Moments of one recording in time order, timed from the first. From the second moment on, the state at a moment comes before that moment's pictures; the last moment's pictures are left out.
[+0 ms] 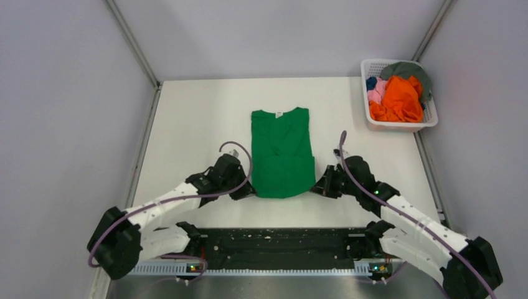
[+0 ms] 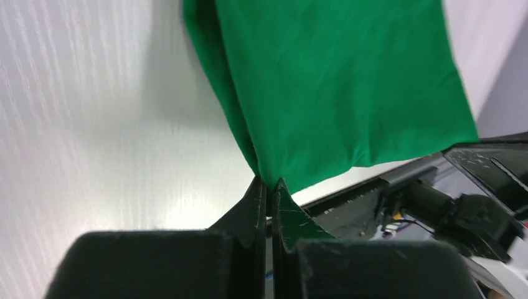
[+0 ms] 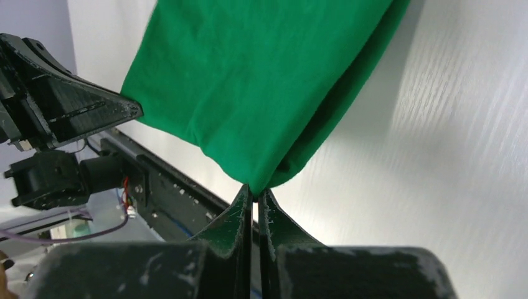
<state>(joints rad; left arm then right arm) -0.69 1.10 0.55 -0.32 0.12 -1.02 0.57 0.83 0.41 -0.25 -0.28 0.76</state>
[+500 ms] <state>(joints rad) -0.64 1.12 0.83 -0.39 -0.05 -0.95 0.48 0.90 0.66 -0.26 -0.14 0.76</state>
